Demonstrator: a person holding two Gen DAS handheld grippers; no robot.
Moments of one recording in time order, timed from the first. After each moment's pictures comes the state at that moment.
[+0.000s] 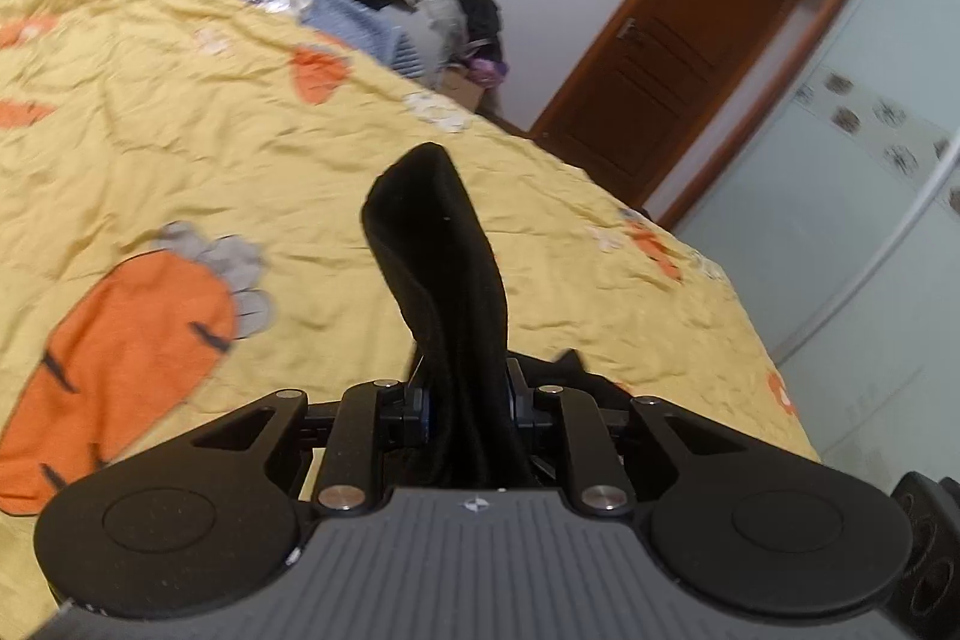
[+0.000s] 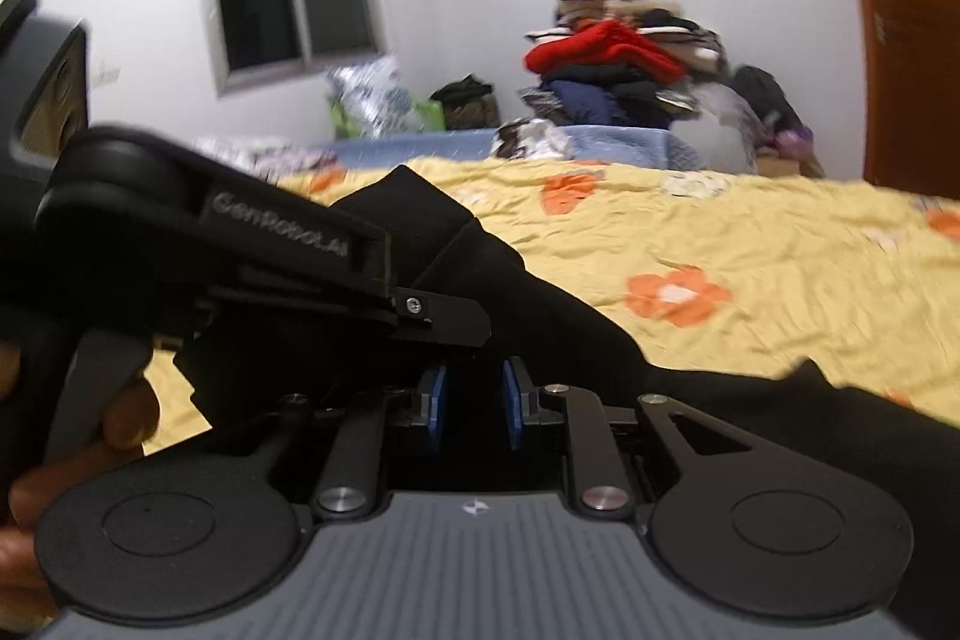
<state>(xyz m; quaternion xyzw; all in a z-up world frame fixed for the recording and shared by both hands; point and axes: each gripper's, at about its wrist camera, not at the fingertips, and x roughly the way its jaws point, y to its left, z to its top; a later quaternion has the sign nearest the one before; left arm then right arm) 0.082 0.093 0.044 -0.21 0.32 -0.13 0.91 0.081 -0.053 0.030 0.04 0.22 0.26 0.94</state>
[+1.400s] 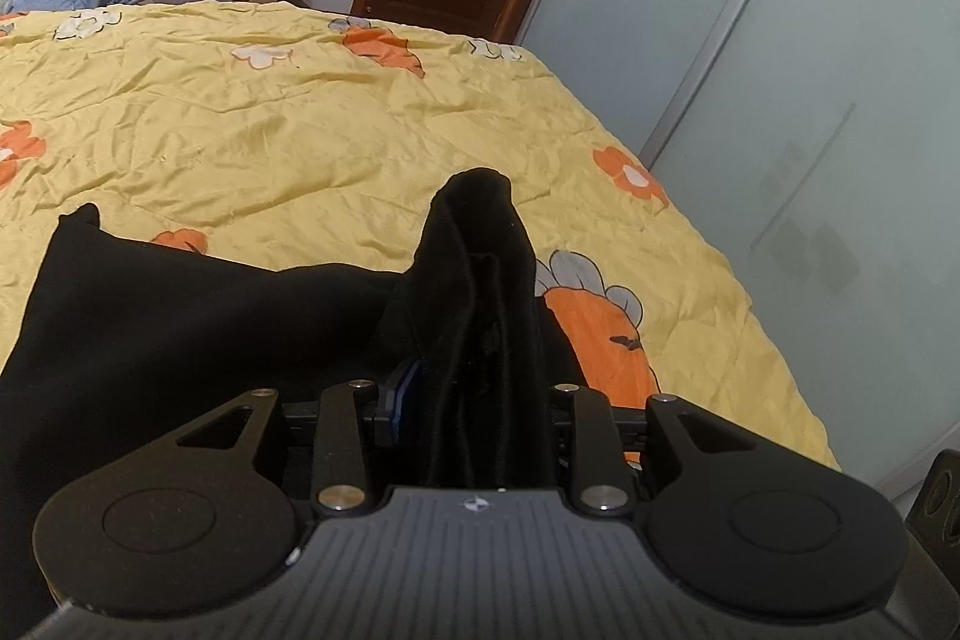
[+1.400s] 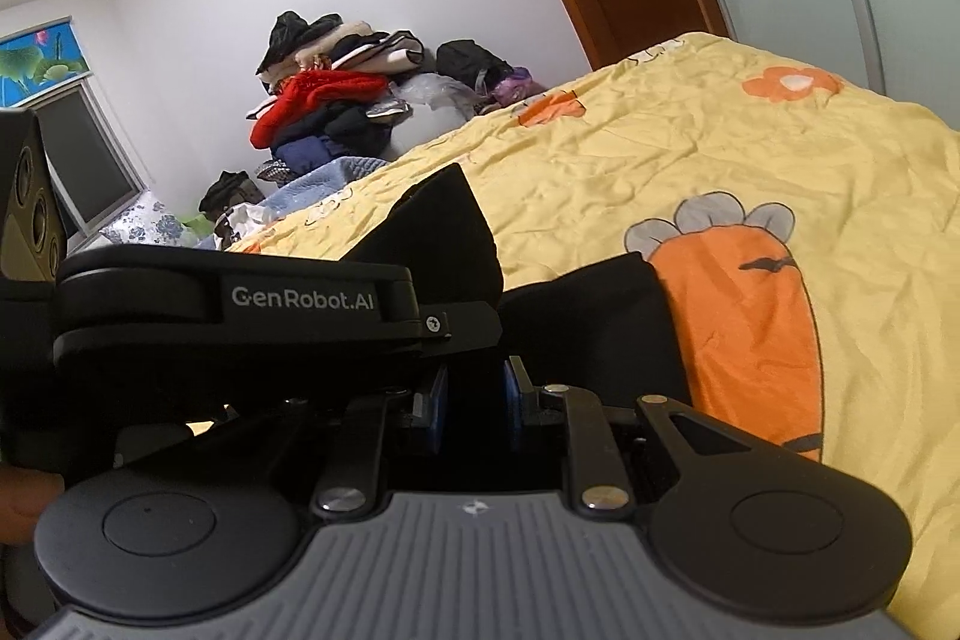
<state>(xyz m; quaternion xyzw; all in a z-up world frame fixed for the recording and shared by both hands) 0.096 -0.225 -0.008 -0.06 0.39 -0.27 0.88 0.023 -0.333 -0.019 0.23 0.25 0.05 0.94</state>
